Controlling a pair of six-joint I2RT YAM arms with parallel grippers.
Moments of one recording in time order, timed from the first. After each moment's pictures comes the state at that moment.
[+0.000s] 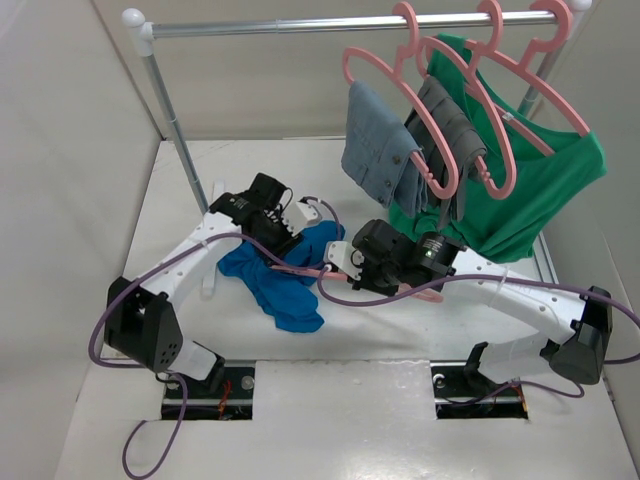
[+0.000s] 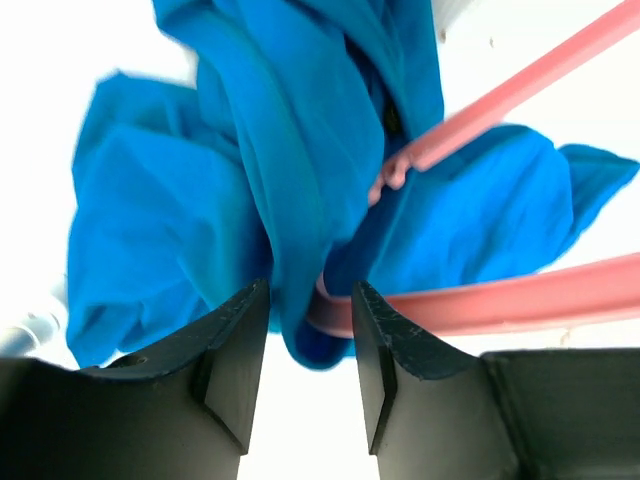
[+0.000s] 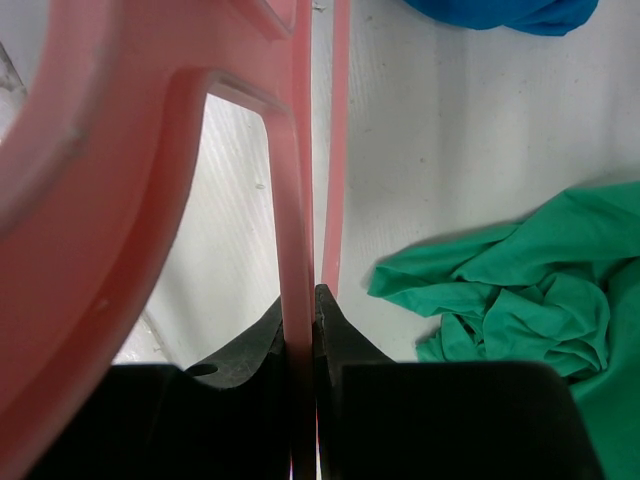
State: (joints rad) left arm -0.50 1.44 1.21 -0.92 0.18 0.50; right arm 1.00 1.34 1.24 -0.96 0.05 -0.39
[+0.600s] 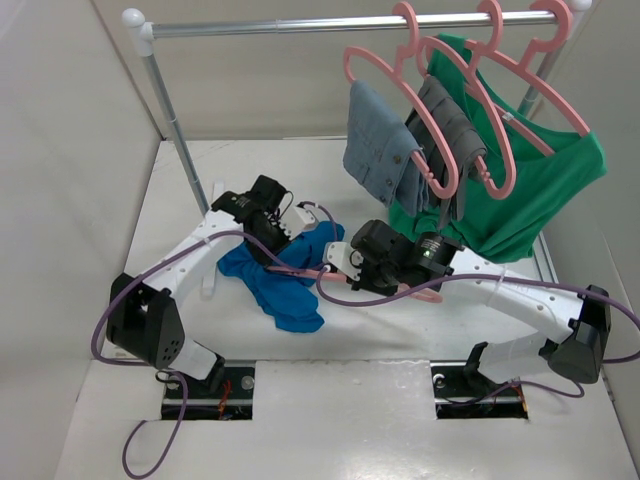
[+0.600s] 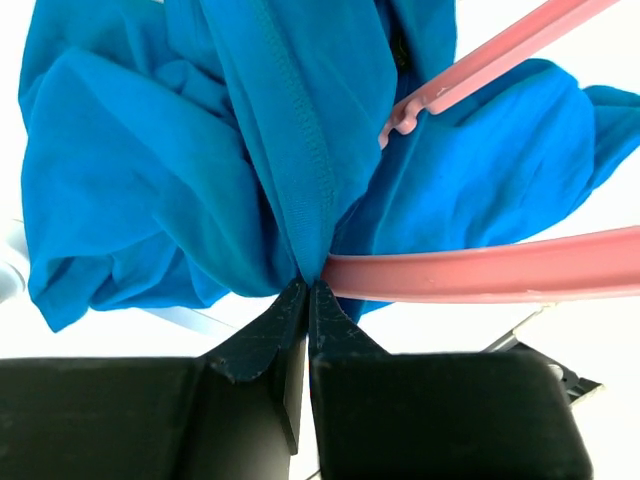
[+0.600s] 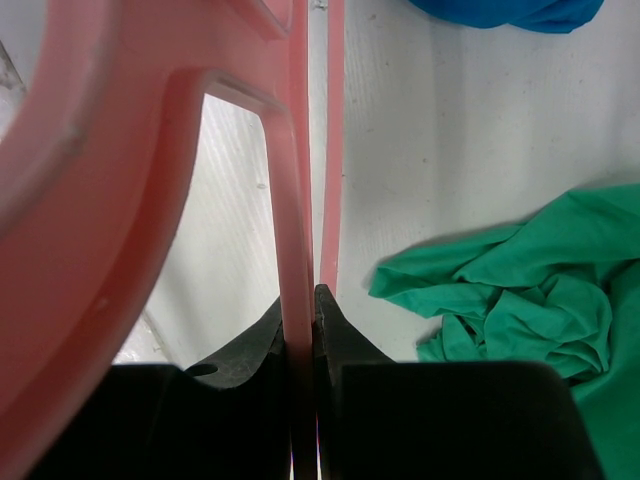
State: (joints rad) left arm -0.50 1.46 1.21 -1.03 0.12 0.48; right arm 1.00 1.34 1.24 -0.96 0.05 -0.39
